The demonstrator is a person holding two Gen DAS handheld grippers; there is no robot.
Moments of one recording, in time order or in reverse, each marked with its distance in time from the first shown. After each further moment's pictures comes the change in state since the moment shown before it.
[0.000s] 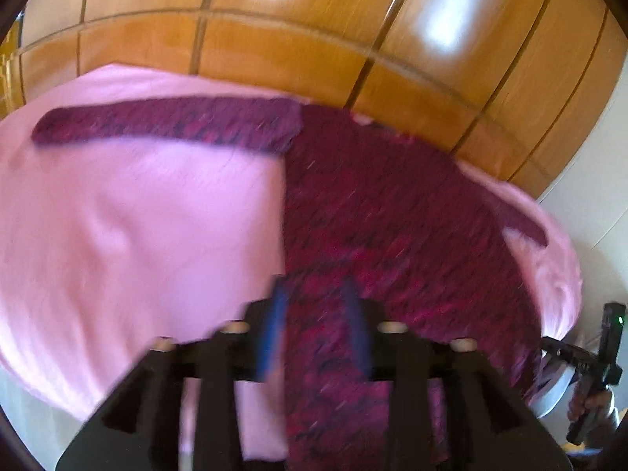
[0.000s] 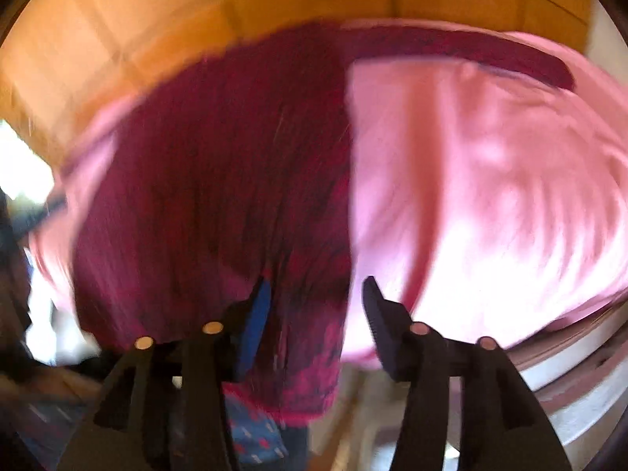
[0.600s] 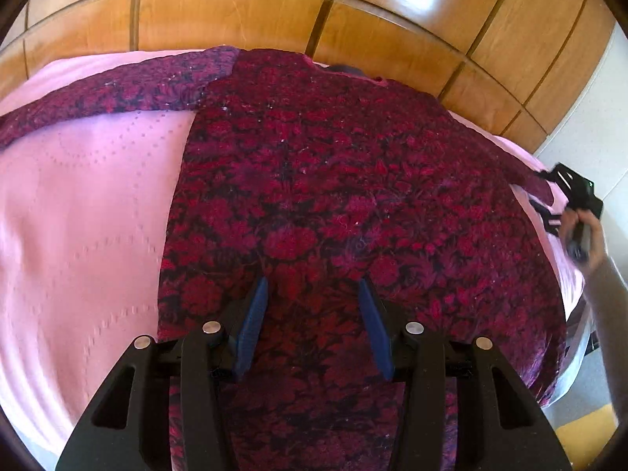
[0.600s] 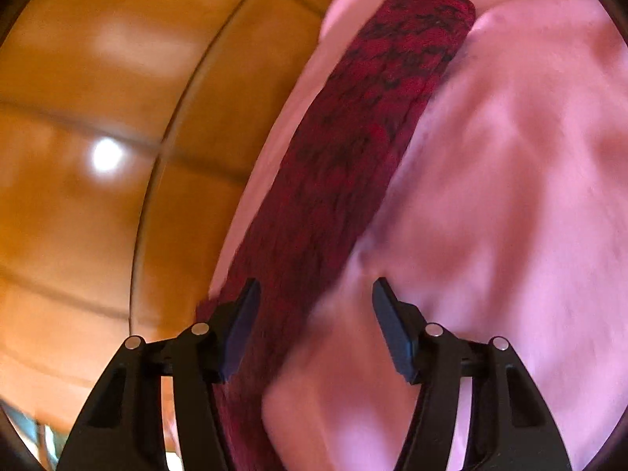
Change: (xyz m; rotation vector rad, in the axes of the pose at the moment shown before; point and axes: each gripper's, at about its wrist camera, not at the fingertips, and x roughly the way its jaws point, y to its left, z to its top) left arm 0.085 -0.048 -0.016 0.101 0.153 -0.007; right arm 0.072 -0.204 0.177 0.899 -0.361 0.195
